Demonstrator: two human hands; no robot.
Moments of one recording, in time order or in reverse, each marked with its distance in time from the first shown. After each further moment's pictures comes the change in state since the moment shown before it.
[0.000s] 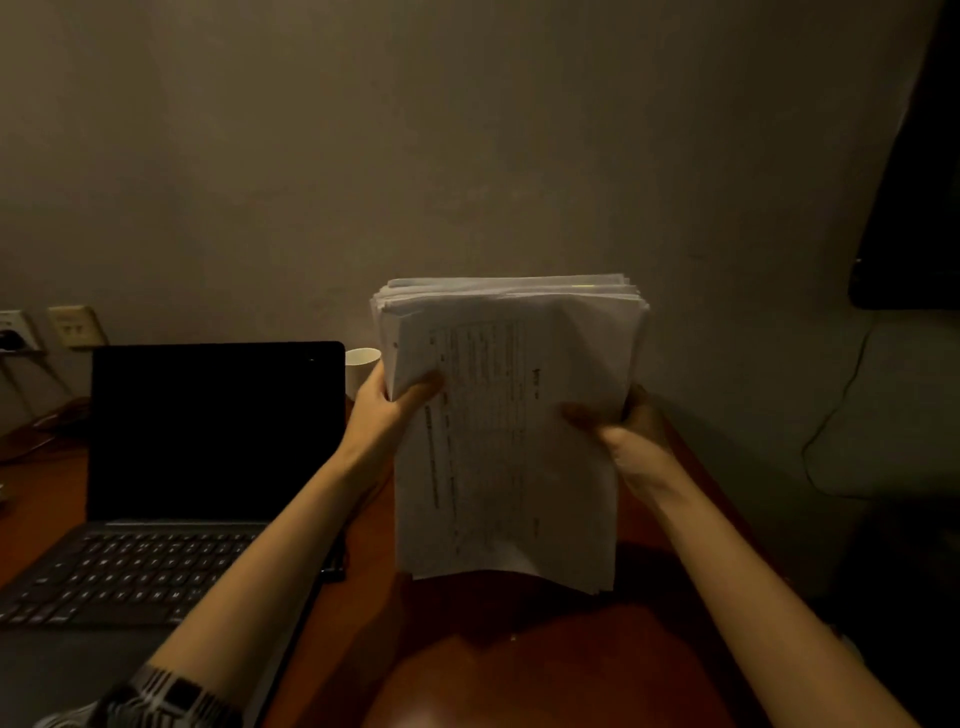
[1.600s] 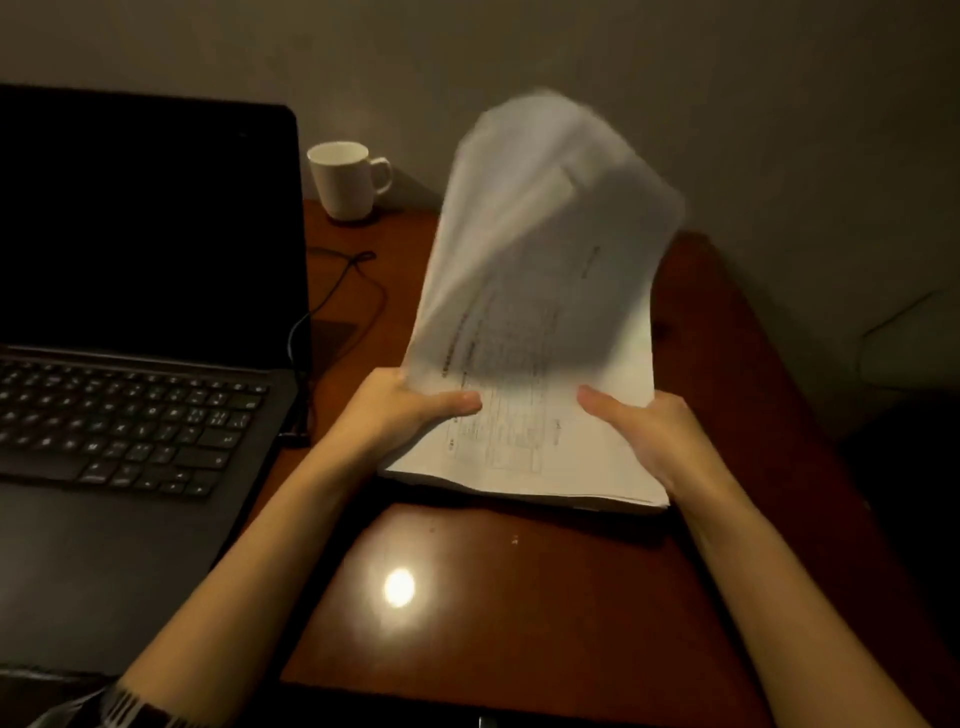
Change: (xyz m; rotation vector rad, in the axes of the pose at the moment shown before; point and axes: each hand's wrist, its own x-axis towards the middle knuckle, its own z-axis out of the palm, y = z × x) left_hand -0.056 -0.118 0.009 0.197 -0.011 -0.665; right_hand -0.016 0.108 -0.029 -0.386 0.030 0.516
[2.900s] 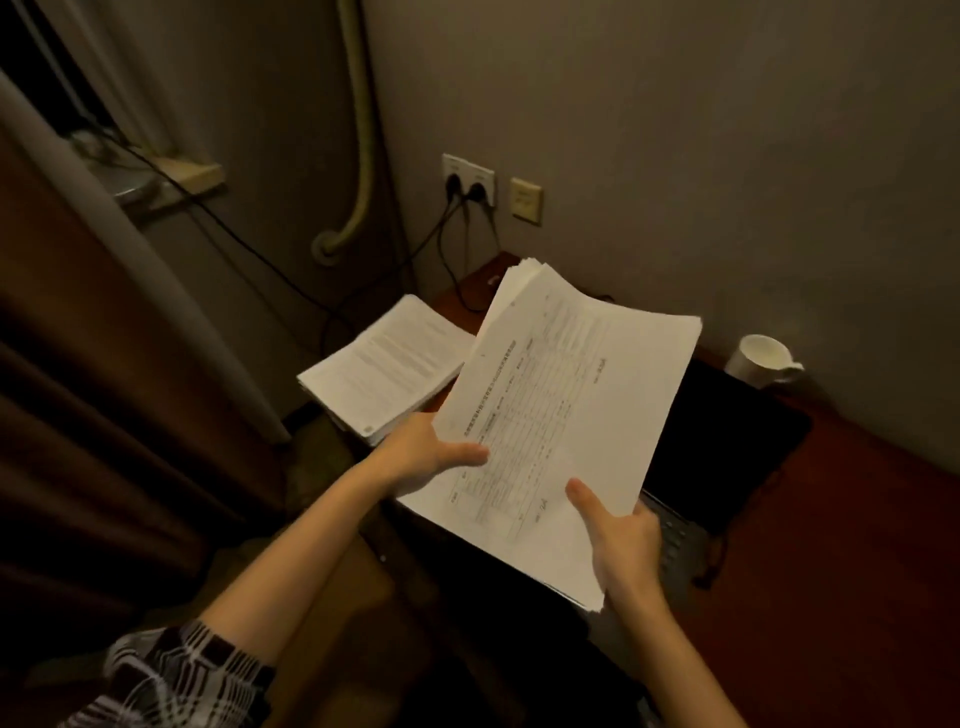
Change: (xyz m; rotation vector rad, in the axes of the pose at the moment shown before) left_hand -0.239 0.132 -0.426 0.060 0.254 -0.321; right_hand -0.217 -0.231 0.362 0.088 -0.341 0.028
